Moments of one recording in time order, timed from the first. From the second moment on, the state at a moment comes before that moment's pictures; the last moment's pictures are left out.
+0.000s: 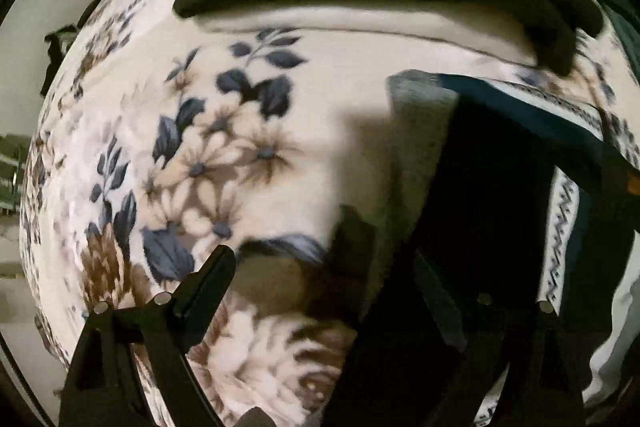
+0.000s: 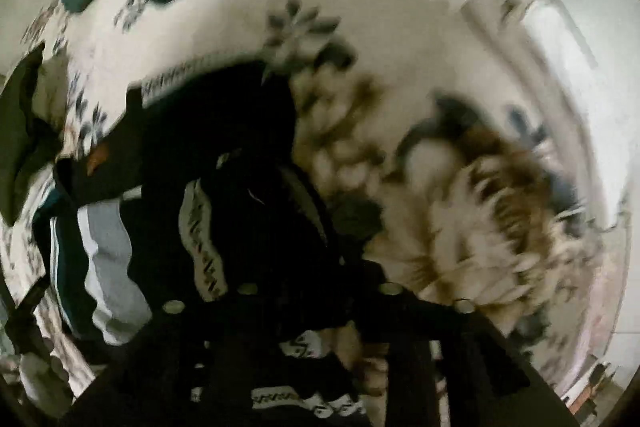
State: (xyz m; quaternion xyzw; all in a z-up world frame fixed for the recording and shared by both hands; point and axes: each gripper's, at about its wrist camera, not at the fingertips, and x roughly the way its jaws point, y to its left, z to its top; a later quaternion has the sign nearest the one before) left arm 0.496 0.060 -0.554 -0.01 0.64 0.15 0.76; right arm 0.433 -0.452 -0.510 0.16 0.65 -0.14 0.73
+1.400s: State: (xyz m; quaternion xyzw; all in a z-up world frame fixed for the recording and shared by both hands) left arm 0.125 -0.341 -0.552 0.01 0.74 -0.11 0.66; right arm 0.318 -0.586 -0.463 0.21 0.69 0.06 0.69
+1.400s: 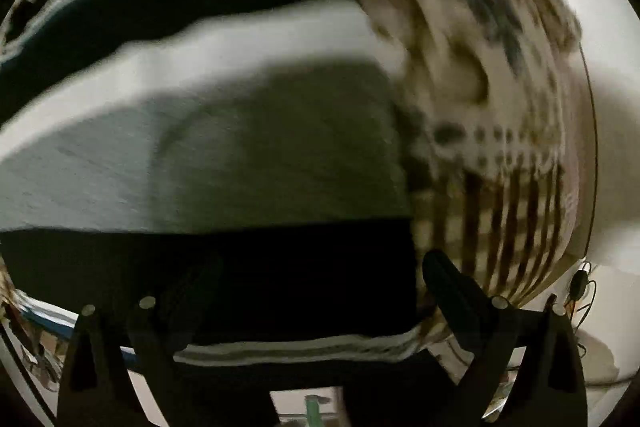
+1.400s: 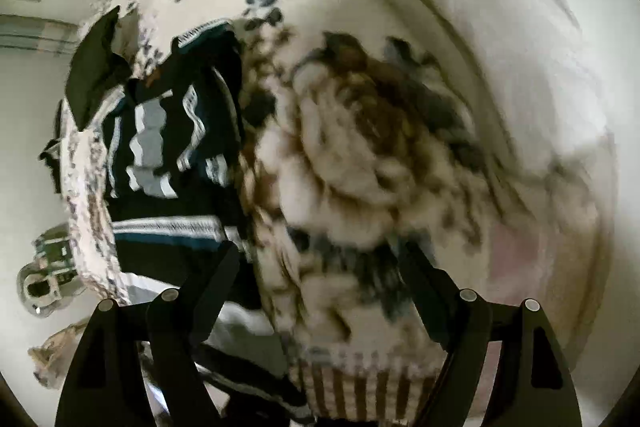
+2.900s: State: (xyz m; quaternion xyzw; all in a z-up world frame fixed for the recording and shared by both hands) left arm 0.075 0.060 -0.497 -0.35 0.58 0.11 0.72; right arm 0.570 -0.006 -0.445 -0.04 0.67 0.17 0.72
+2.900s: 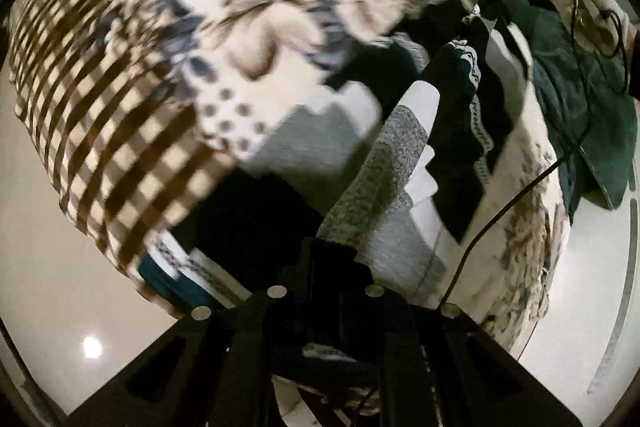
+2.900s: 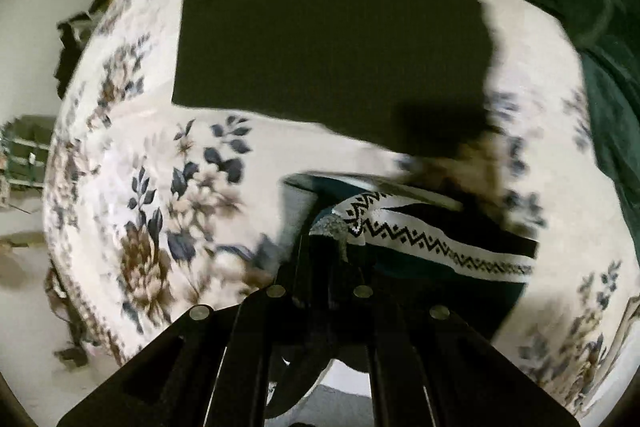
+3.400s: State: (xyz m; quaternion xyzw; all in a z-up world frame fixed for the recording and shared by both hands) left arm 0.017 0.161 -0.545 -0.35 0.69 0.06 0.63; right arm 0.484 0.032 -0.464 -0.08 0.71 0.21 0.66
